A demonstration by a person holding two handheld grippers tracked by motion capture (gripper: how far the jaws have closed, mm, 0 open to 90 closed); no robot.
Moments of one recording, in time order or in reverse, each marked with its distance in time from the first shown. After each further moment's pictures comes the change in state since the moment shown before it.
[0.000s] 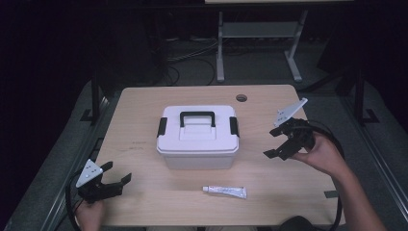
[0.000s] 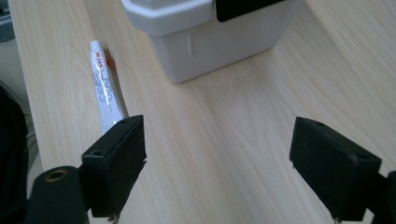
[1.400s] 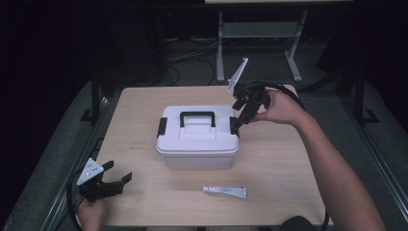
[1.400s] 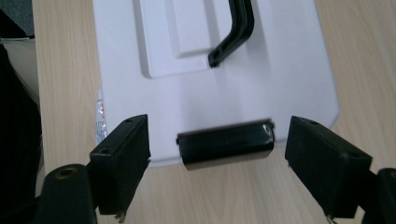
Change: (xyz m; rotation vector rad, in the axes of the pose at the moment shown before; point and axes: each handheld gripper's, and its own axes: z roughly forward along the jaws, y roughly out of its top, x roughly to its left) left arm 0.002 0.001 0.005 0.003 -0.009 -0.015; right arm -0.030 0.145 0.027 0.171 0.135 -0.187
